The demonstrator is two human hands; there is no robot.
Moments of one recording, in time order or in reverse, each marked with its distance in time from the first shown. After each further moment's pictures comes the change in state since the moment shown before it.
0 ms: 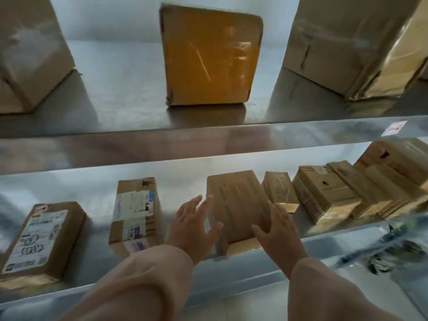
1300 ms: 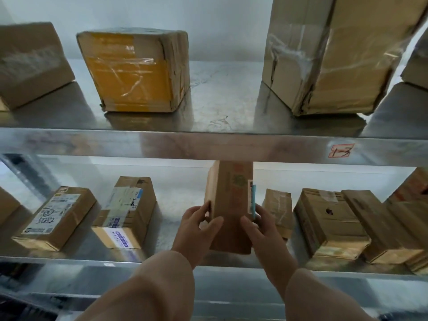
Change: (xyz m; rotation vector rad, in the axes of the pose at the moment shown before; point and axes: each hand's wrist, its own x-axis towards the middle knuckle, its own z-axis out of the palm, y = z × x) left_hand 0.020 0.100 0.037 -0.699 0.172 -0.434; right_hand 0.038 0.019 -0.047 1.134 -0.454 -0.069
